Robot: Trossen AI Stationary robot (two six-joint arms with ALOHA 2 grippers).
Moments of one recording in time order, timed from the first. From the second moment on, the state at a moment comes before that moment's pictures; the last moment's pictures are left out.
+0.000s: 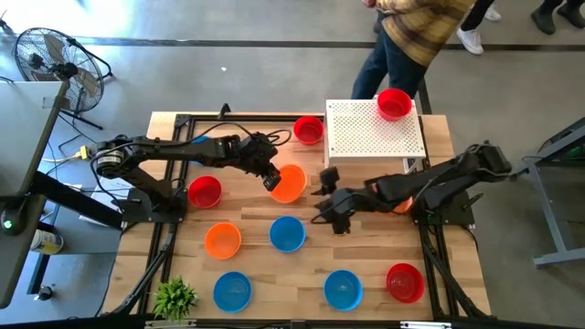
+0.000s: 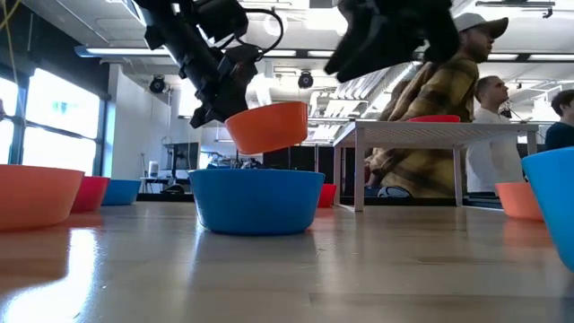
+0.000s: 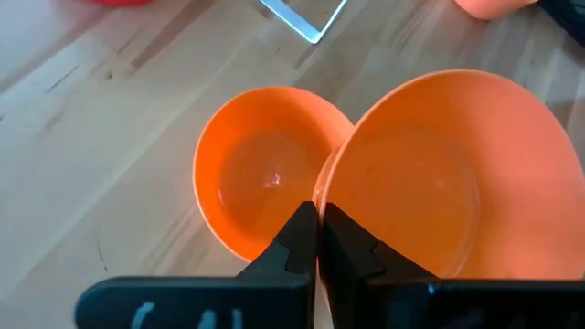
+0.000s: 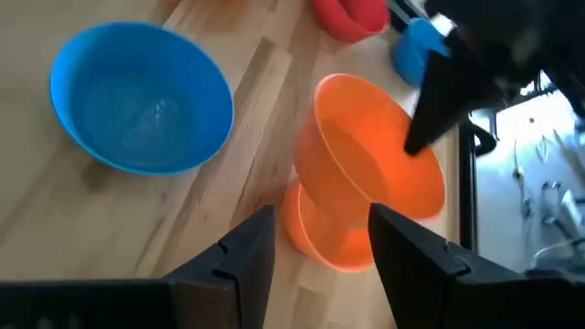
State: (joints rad) left arm 0.24 1.46 0.99 -0.34 0.06 -0.46; right arm 0.23 1.48 1.07 -0.33 0.38 -0.47
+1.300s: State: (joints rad) left arm 0.20 1.44 1.04 -0.32 0.15 -0.34; right arm 0.17 1.73 1.31 -0.55 0.25 -0.73
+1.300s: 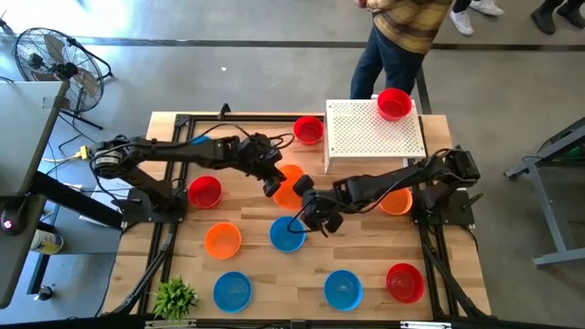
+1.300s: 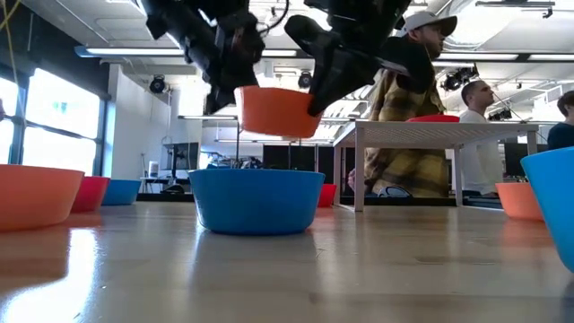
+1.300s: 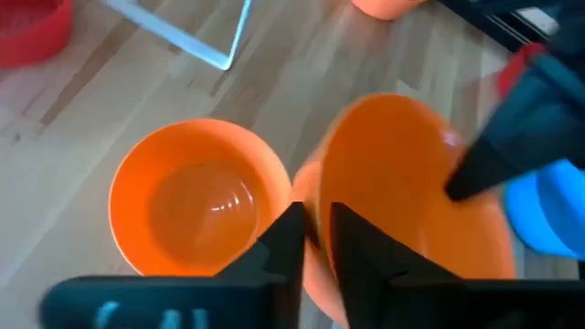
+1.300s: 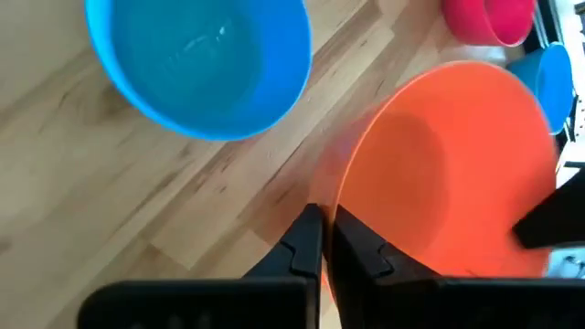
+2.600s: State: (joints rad) left arm 0.20 0.92 0.22 0.68 -0.06 -0.13; right arm -0.35 1.72 1.82 -1.24 0.25 -0.25
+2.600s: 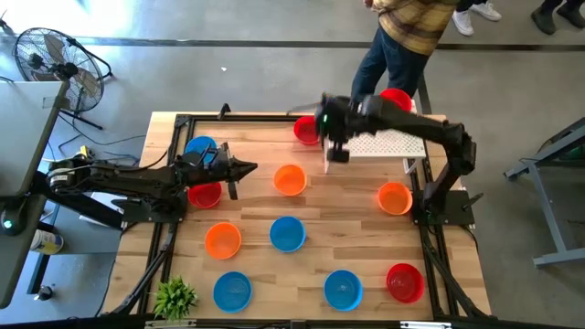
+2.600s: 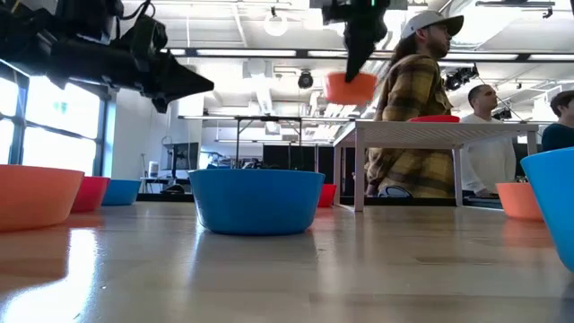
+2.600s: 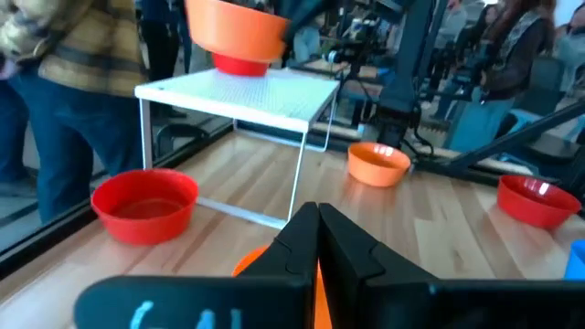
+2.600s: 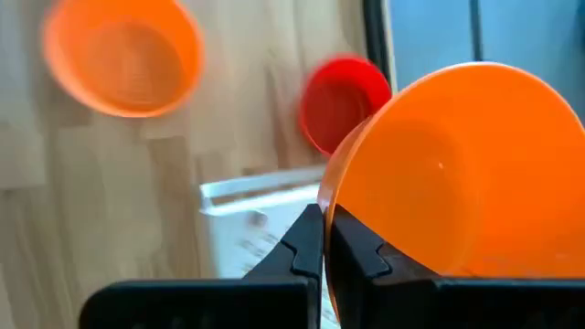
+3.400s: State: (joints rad) left arm 0.20 0.92 0.22 0.68 -0.04 -0.11; right arm -0.68 1.72 1.64 -1.11 0.11 -0.32
